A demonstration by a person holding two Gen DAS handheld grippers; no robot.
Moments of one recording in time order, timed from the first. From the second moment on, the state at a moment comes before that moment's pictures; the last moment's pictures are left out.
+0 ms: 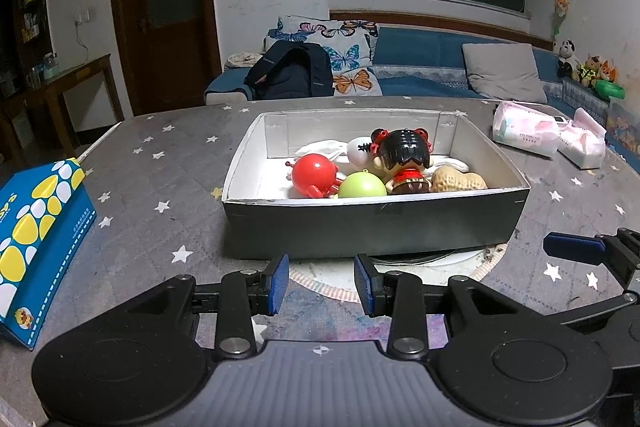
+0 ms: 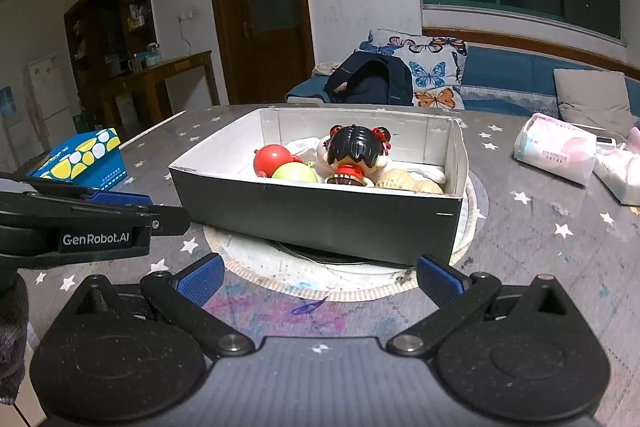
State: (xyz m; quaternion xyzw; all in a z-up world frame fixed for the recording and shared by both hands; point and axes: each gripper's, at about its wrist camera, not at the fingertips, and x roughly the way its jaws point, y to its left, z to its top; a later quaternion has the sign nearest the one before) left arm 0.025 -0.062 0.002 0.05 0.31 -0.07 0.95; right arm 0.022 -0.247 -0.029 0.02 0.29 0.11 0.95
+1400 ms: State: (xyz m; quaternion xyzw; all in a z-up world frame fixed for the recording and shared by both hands) left arm 0.022 -0.071 -0.013 0.06 0.33 -0.06 0.94; right arm 0.021 -0.245 -0.044 0.03 0.31 0.09 0.94
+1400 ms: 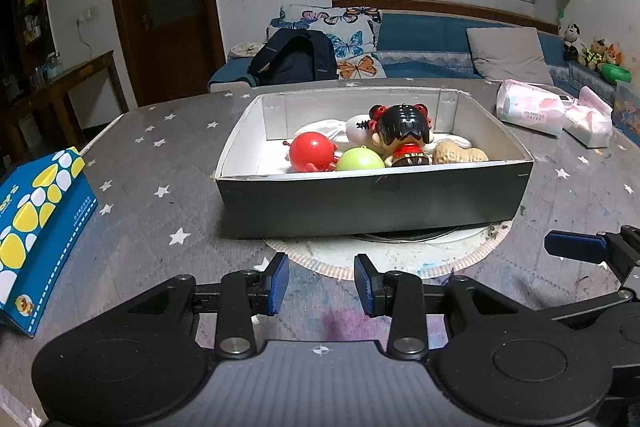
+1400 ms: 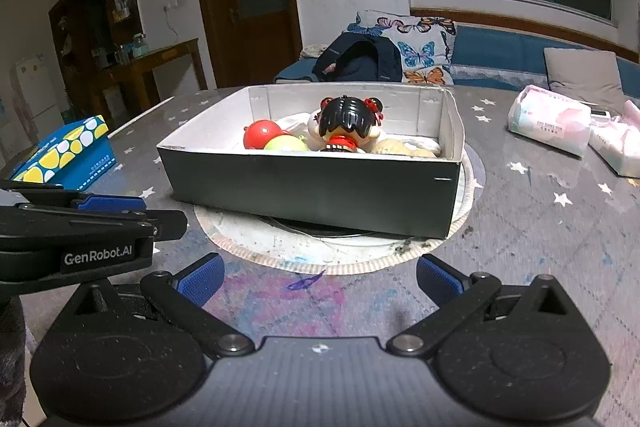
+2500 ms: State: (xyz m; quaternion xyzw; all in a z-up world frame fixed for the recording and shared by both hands) left arm 0.036 -0.071 -0.025 0.06 0.35 -0.05 0.93; right arm 0.036 -0.246 -0.054 0.00 0.36 0.04 0.93
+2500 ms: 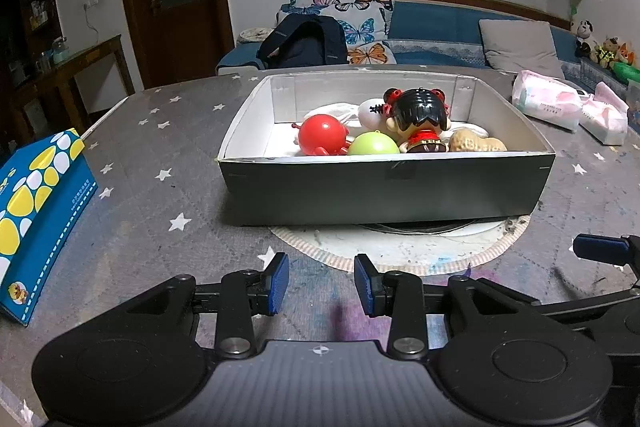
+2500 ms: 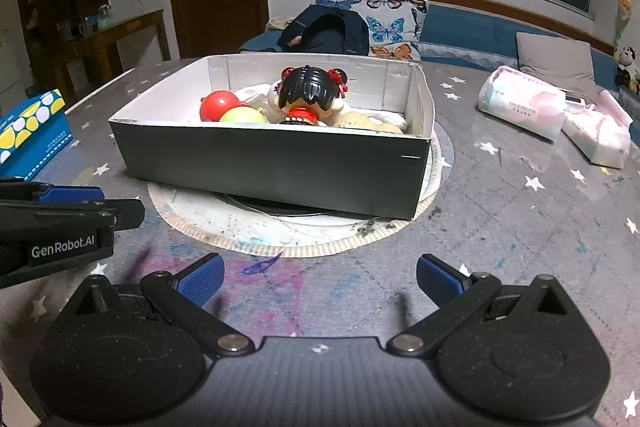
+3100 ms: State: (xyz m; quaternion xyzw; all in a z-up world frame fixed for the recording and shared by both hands) left arm 0.045 -0.075 -0.025 0.06 0.35 -0.04 0.94; right arm 0.046 -0.250 -0.057 0.00 0.37 0.03 0.93
